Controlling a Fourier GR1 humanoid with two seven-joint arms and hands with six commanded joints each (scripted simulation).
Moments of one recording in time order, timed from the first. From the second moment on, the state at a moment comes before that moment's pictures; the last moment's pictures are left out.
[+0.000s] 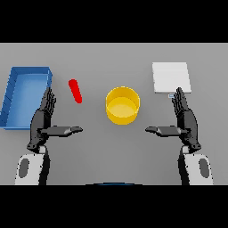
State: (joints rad) left arm 0.00 0.00 0.00 -1.57 0.00 0.00 0.00; right arm 0.00 0.00 0.00 -1.57 0.00 0.00 0.00
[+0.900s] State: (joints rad) left arm 0.03 0.06 -0.11 -1.66 -0.15 -0.02 0.11; right arm 0.11 -0.06 0.14 -1.71 0.23 -0.02 -0.10
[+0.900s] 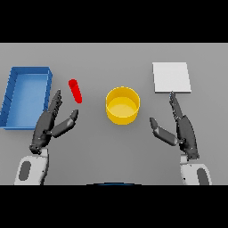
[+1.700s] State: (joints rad) left arm -0.38 0.07 -0.01 -1.12 -0.18 0.00 -0.02; right arm 0.10 -0.07 0.11 -1.72 0.18 0.00 -0.10
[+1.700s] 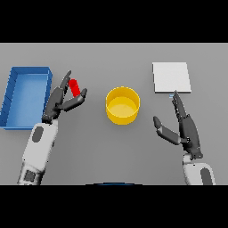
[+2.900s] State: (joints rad) left arm -0.59 0.00 0.07 -0.77 -0.19 0.15 -0.23; right arm 0.11 -0.07 0.10 -1.73 0.16 0.01 -0.09
